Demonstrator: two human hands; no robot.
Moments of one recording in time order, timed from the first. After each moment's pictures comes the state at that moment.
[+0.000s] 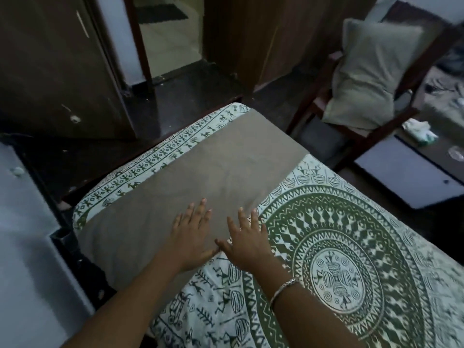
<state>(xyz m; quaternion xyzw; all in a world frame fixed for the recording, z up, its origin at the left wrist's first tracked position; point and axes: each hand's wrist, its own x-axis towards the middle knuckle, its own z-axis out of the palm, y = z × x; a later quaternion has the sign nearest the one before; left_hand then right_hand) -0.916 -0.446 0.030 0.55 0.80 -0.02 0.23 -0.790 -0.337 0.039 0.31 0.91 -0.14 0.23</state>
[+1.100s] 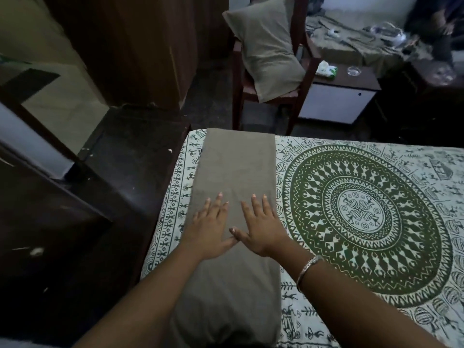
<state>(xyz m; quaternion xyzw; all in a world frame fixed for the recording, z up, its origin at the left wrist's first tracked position) -1.145 -0.389 0.116 0.77 0.60 -0.08 0.20 -0.981 -0.372 0.106 0.57 0.79 -0.20 0.12</state>
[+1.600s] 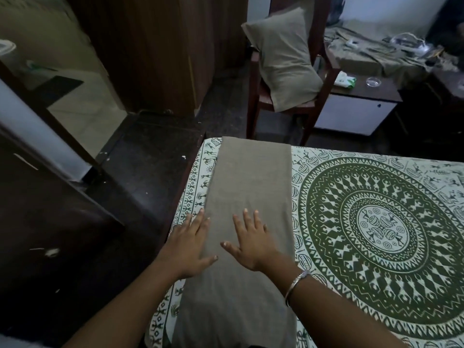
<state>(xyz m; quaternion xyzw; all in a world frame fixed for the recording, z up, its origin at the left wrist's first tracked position) -1.219 -0.399 0.118 0.74 0.63 -0.12 0.20 -1.036 -0.360 0.081 0.54 0.79 -0.25 0.10</state>
